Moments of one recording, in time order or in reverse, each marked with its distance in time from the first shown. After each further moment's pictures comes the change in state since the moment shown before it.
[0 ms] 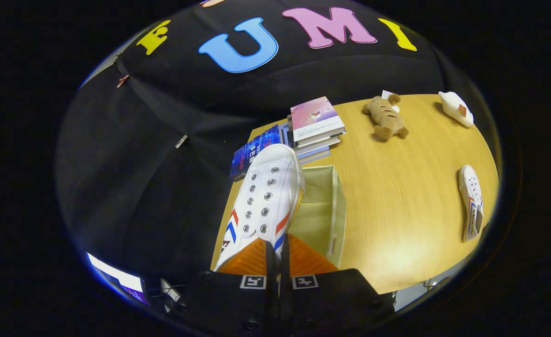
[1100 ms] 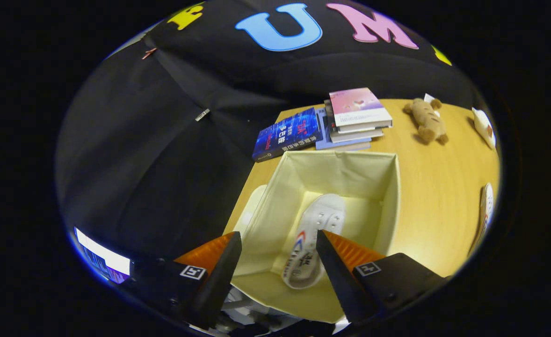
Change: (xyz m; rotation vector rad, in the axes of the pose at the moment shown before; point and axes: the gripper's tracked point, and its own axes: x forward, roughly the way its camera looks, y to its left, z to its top) arm 0.018 0.035 -0.013 -0.230 0.028 0.090
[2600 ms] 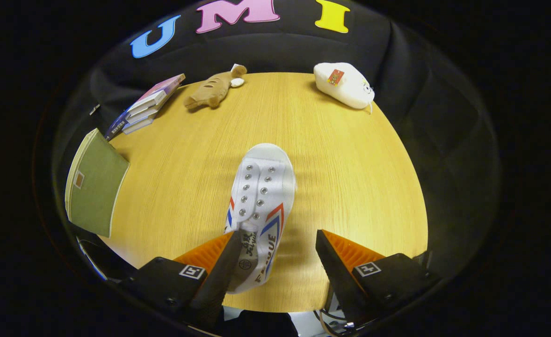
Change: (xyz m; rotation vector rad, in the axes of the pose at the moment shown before) arm -0.177 -0.525 -0.111 0.053 0.160 -0.526
